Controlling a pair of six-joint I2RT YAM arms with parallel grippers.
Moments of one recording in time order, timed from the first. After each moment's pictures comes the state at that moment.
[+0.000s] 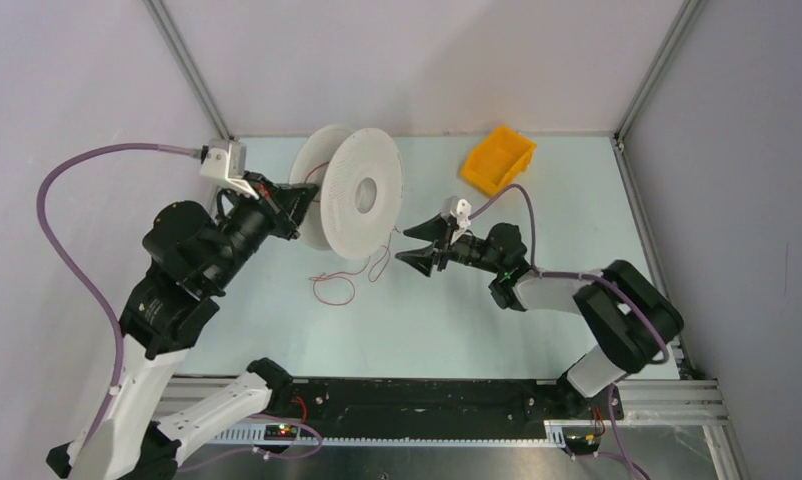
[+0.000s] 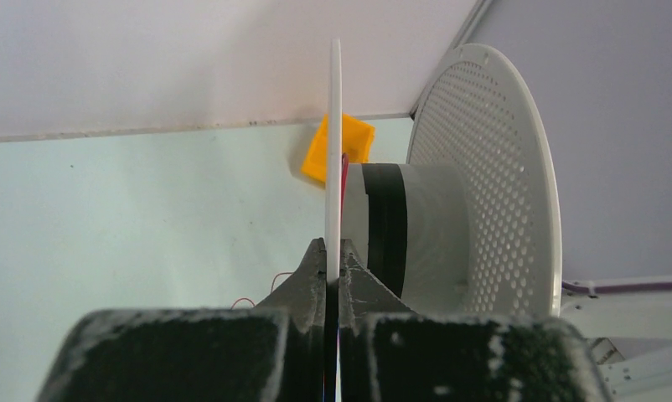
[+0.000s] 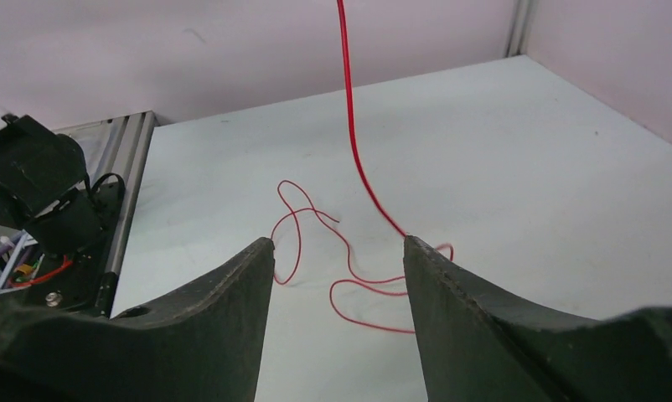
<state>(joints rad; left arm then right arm) -0.58 0.80 1.37 -0.56 -0.10 -0.34 0.66 1.54 0.62 1.09 -0.62 0.16</state>
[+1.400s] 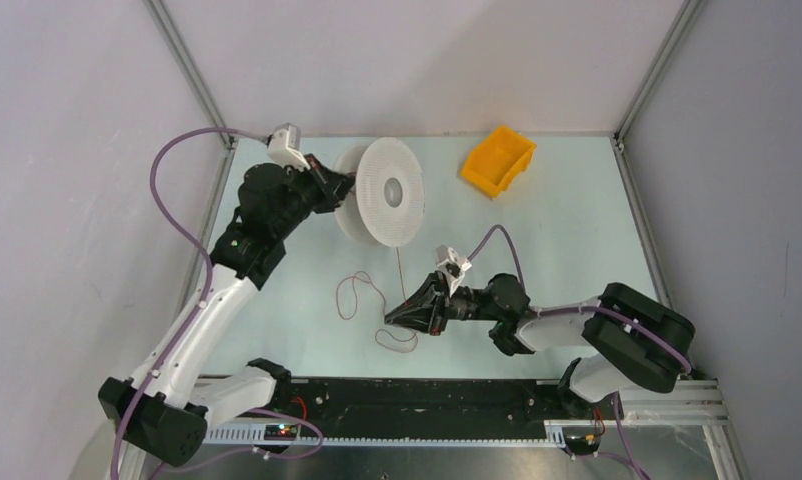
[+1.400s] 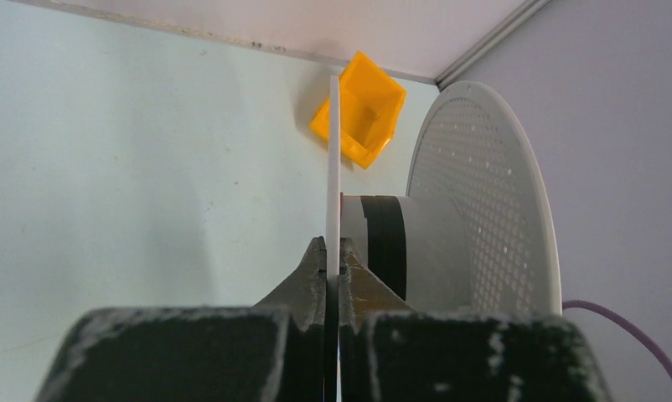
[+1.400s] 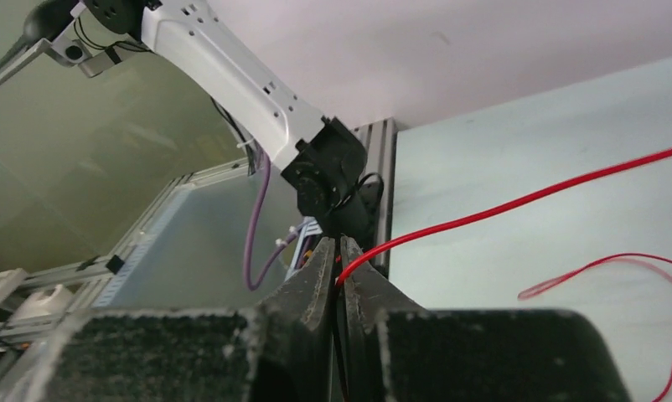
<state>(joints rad) -0.38 1.06 1.10 -0.22 0.10 -0.58 0.96 1.48 0.41 1.42 -0.65 0.55</state>
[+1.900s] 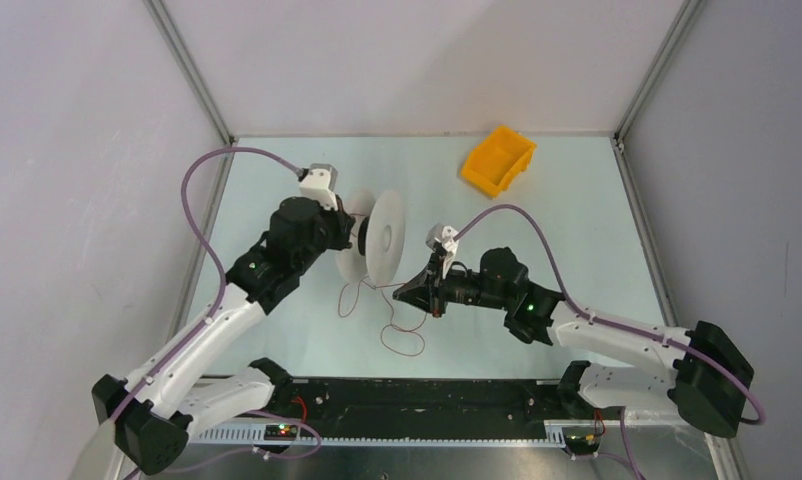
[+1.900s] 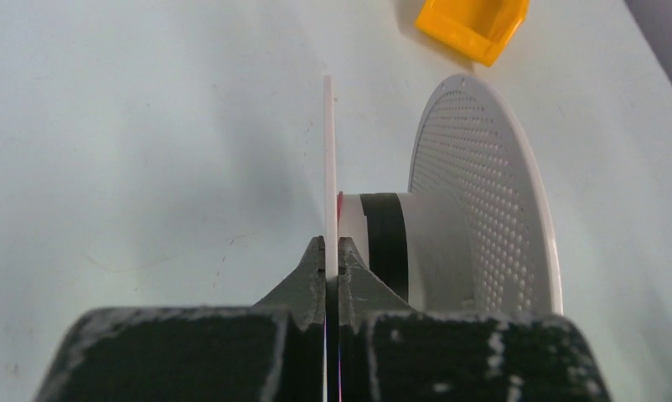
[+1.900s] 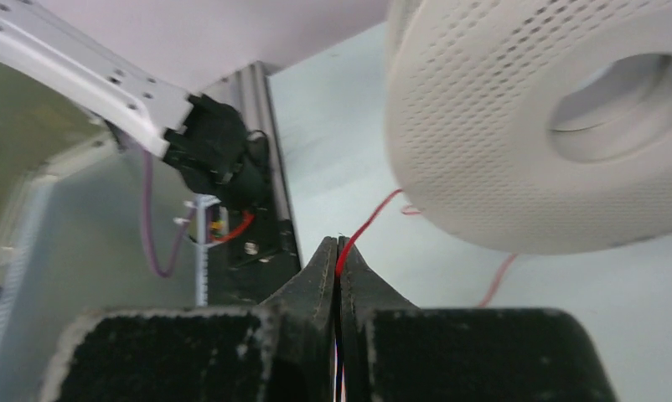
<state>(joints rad) -0.56 0.98 0.93 -0.31 -0.18 -0.31 0.97 1.14 0.63 0.48 -0.42 0.34</state>
